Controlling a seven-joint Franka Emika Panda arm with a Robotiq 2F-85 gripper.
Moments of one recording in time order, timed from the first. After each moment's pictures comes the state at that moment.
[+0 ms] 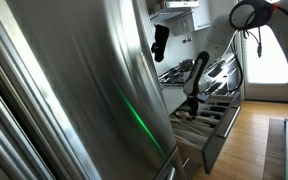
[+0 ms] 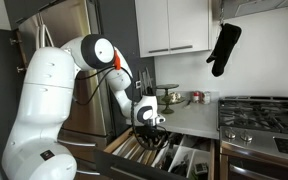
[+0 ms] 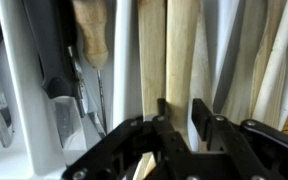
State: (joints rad) arm -0.14 0.32 0.03 -2.31 0.15 2.69 -0.33
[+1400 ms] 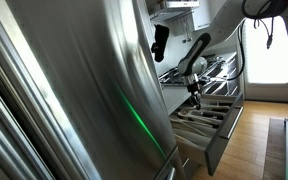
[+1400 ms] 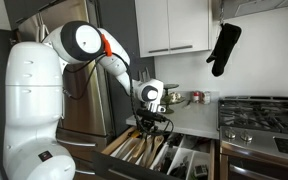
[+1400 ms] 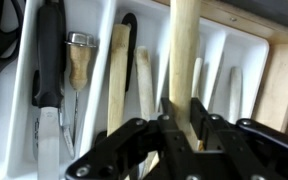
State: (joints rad) arm -0.17 0.16 0.01 -2.19 0.20 2.08 -0.53
